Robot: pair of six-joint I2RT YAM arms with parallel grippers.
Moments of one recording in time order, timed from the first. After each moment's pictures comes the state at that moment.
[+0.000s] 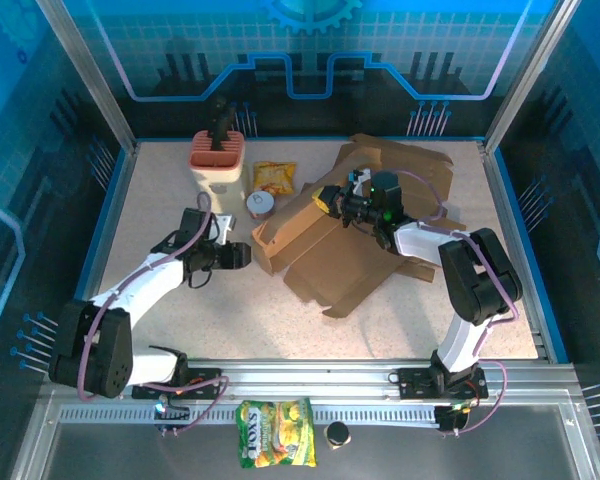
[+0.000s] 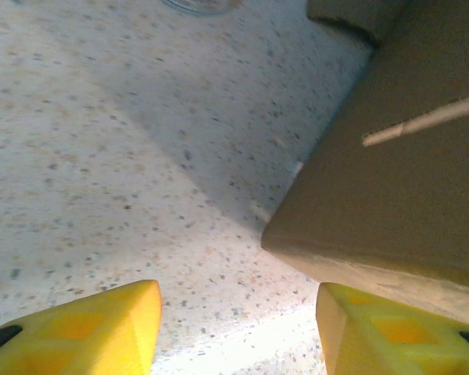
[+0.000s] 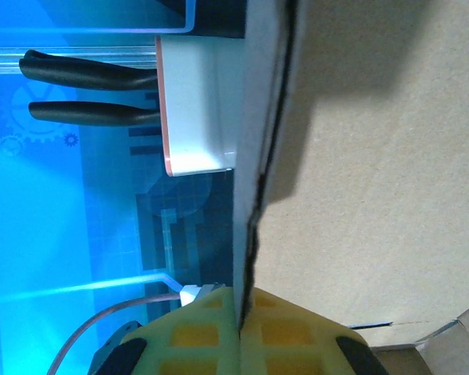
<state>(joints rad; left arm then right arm) -0.19 1.31 0.70 -0.34 0.32 -0.23 0.37 1.77 0.96 0.58 -0.66 1.40</state>
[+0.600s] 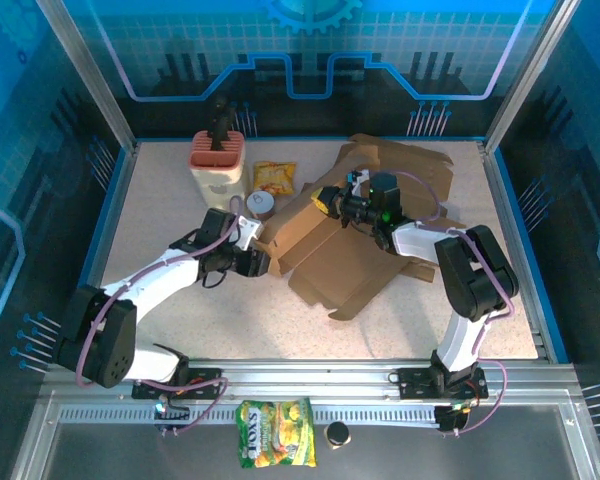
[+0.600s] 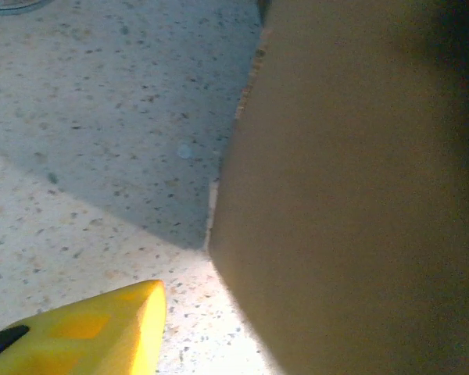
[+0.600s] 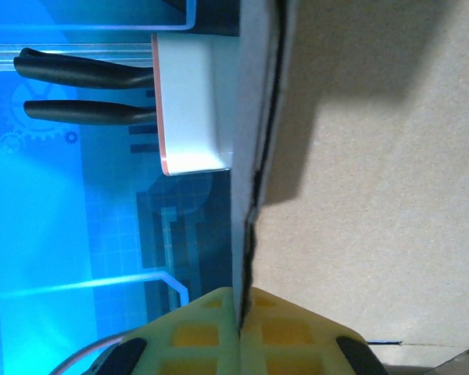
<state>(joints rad) -0.33 1.38 0.75 -0.34 0.34 -0.08 0.37 1.80 0.96 0.62 -0.67 1.41</state>
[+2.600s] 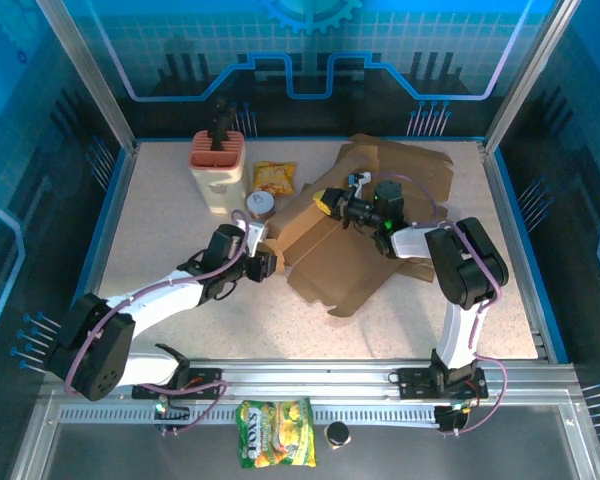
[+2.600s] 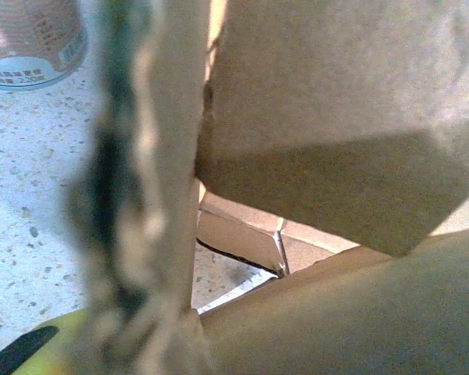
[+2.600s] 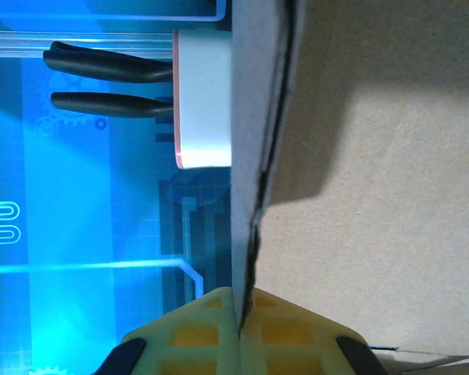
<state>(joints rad) -0.46 1.31 0.56 0.03 0.16 -0.25 0.34 1.90 0.92 0.88 -0.75 1.46</state>
